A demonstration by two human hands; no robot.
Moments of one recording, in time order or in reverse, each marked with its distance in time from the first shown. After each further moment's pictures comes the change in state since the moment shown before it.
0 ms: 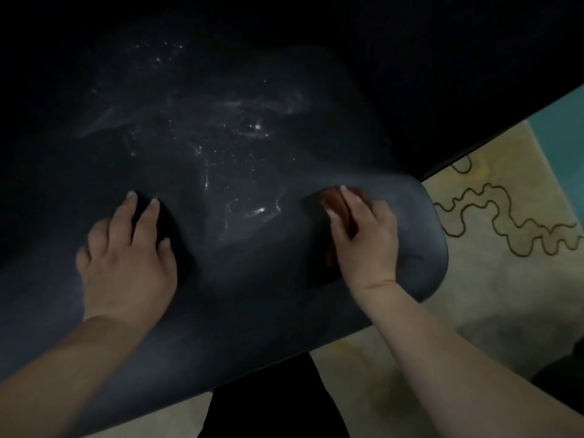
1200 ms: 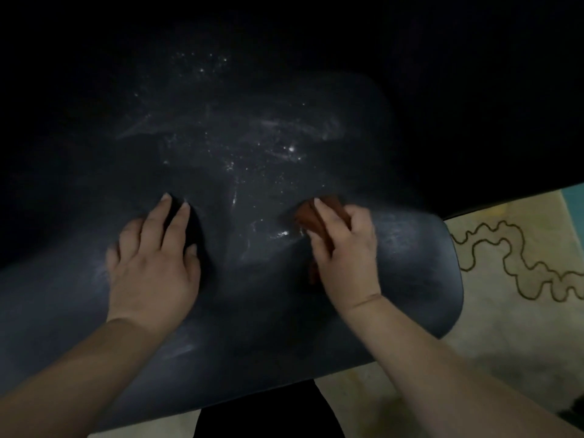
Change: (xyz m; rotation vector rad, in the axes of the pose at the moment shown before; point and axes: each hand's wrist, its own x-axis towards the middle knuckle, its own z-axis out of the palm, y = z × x) left_hand 0.007 0.004 -0.001 -0.011 -0.002 -0.022; right_hand 0.018 -0.050 0.013 0.063 -0.137 -0.292
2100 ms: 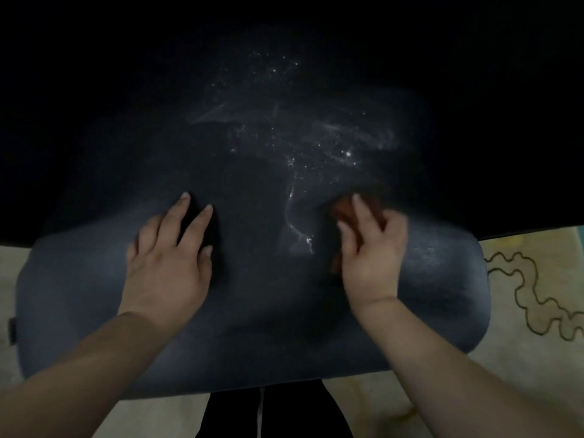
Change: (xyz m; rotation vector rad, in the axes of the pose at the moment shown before) left_hand -0.026 -0.049 -0.014 -0.083 -0.045 -0.038; right_hand 0.000 -0.034 0.019 0.014 0.133 0.021
